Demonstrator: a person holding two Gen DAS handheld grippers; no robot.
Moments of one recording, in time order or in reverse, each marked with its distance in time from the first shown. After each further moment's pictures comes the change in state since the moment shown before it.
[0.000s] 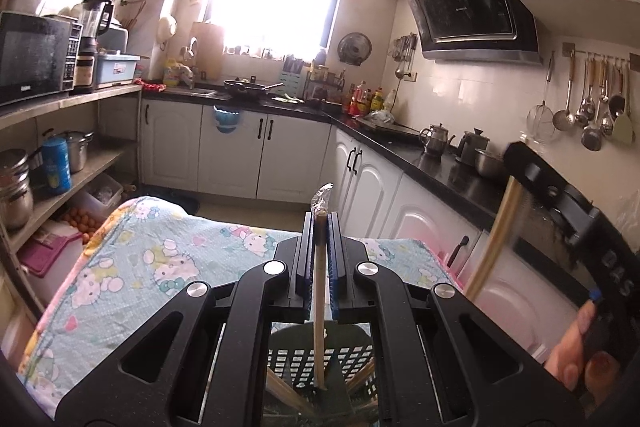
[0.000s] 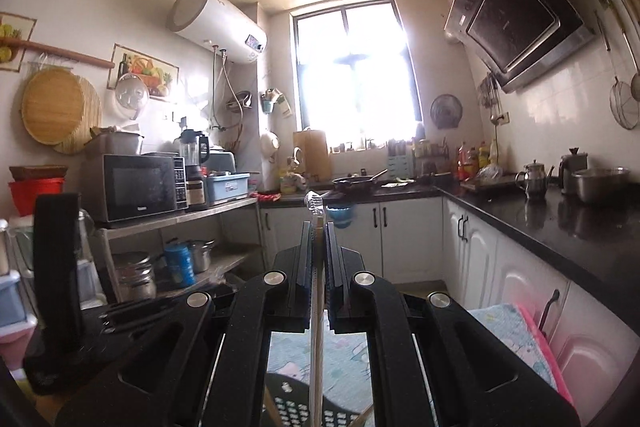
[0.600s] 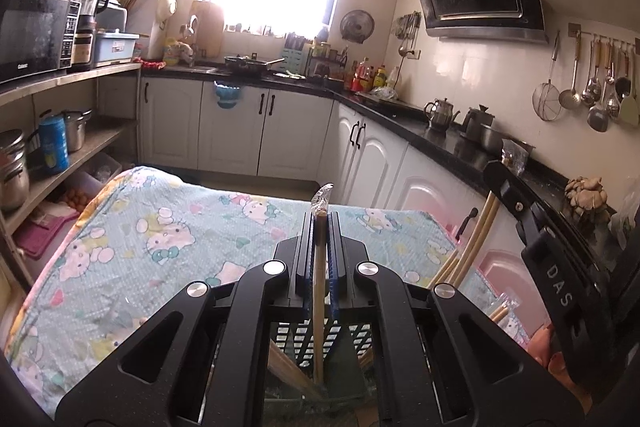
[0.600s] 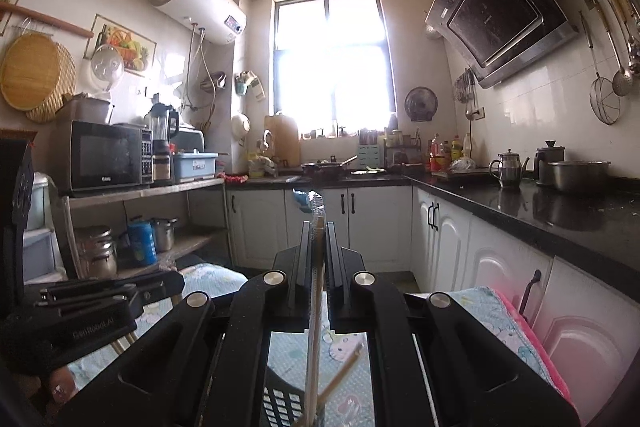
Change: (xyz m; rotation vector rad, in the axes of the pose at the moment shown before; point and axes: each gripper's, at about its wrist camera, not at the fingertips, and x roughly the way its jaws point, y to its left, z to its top) left arm 0.022 0.004 -0.038 0.000 0.076 0.012; right arm 0.020 -0.021 -0.066 -0.048 0.040 -0.111
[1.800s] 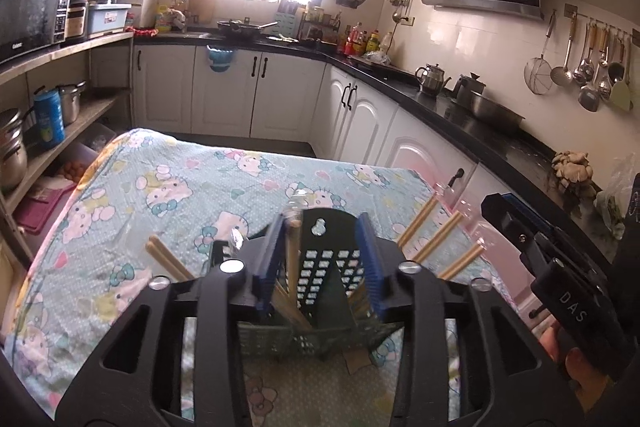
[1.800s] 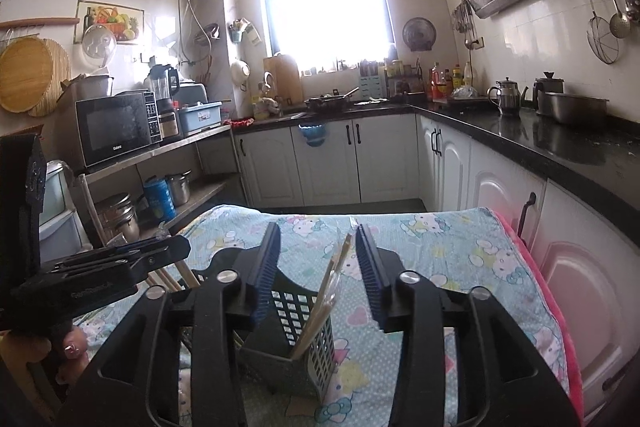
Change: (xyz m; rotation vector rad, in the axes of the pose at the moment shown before) left arm -0.025 -0.003 -0.019 -0.011 0.146 -0.042; right arm -0.043 -0.003 -0.012 0.107 0.251 0.034
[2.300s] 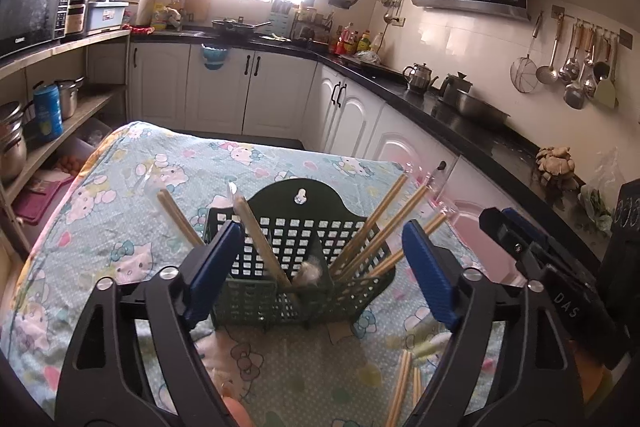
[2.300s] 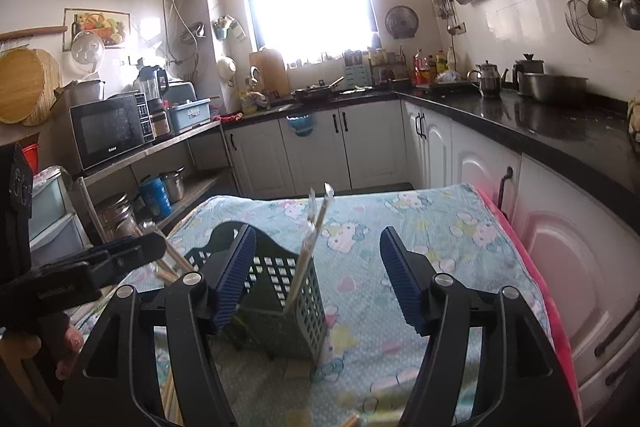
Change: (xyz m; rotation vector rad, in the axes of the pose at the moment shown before) left arm -0.034 -0.010 -0.020 -0.003 -0.005 -0.028; right arm -0.041 -0.010 -0.017 0.052 0.038 -0.035
